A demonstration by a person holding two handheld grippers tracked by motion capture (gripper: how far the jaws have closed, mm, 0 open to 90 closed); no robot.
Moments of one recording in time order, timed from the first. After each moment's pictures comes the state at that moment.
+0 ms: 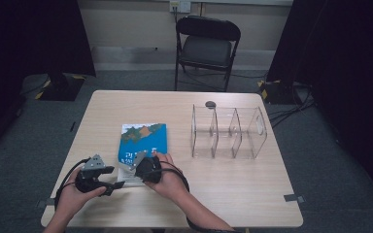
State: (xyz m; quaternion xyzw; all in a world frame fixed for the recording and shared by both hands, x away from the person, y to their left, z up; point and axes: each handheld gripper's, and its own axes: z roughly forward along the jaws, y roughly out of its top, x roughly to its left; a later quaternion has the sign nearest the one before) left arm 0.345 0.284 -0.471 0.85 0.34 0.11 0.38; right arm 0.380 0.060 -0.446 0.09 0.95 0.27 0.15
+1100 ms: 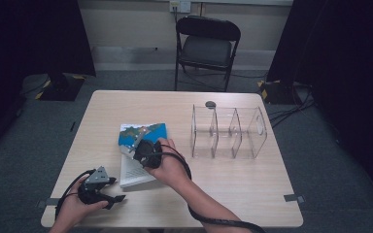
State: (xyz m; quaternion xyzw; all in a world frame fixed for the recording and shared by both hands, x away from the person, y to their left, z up) left arm 0.325 0.277 -0.493 0.88 0.30 0.10 0.36; right arm 0.392 0.057 -0.382 0.14 0.95 0.25 0.13
